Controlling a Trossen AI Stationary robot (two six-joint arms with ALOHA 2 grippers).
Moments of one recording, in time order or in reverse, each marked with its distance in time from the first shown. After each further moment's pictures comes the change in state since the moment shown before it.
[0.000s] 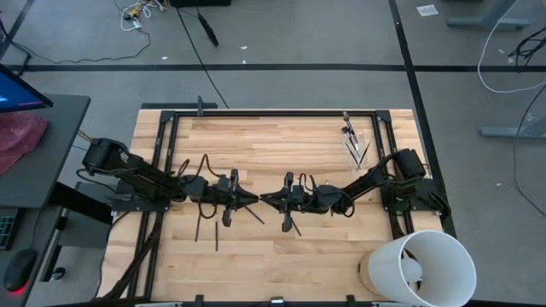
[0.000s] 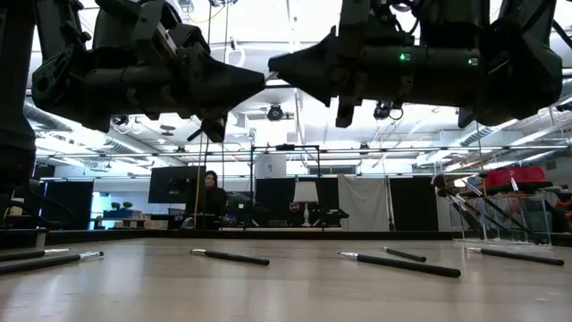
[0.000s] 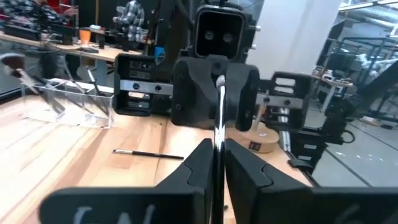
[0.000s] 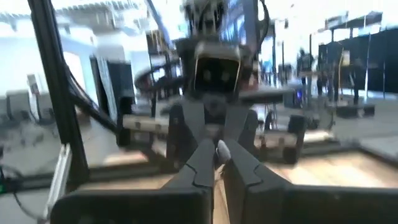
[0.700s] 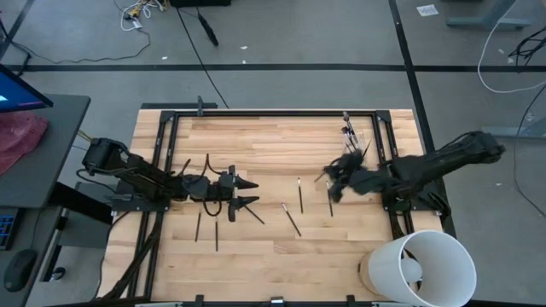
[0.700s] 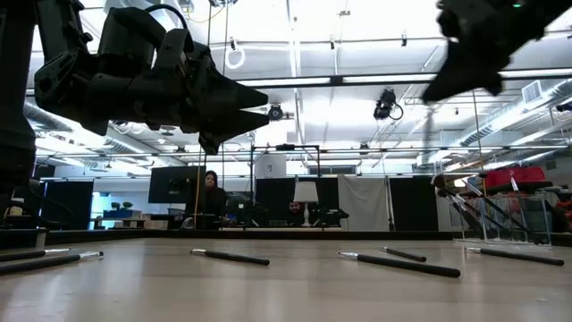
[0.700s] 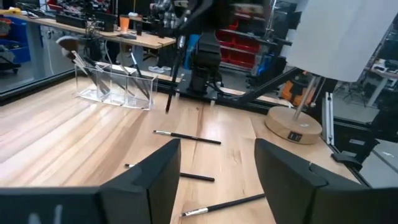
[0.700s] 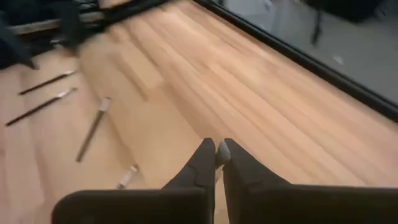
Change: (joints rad) left arm 0.002 -0.002 0.001 -0.096 -0.109 -0.007; right arm 0.034 -0.940 0.000 -1.878 0.380 0.598
